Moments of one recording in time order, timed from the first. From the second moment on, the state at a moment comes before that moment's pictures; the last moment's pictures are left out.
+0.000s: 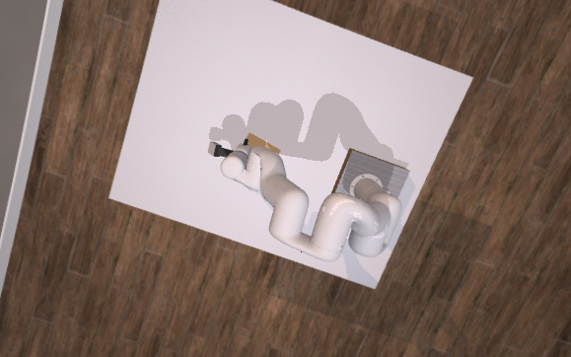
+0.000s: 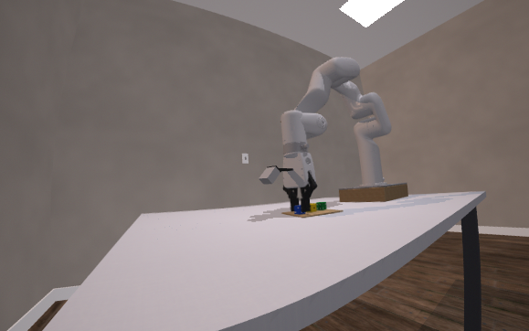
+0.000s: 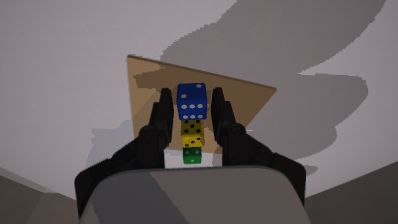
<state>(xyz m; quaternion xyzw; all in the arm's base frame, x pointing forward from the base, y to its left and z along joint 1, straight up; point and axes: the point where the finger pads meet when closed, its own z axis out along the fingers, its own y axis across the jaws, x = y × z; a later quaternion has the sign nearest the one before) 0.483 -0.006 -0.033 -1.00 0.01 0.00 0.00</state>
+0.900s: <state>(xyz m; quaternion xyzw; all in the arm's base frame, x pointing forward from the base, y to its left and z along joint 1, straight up) 0.483 -0.006 0.051 -1.00 0.01 0.00 0.00</state>
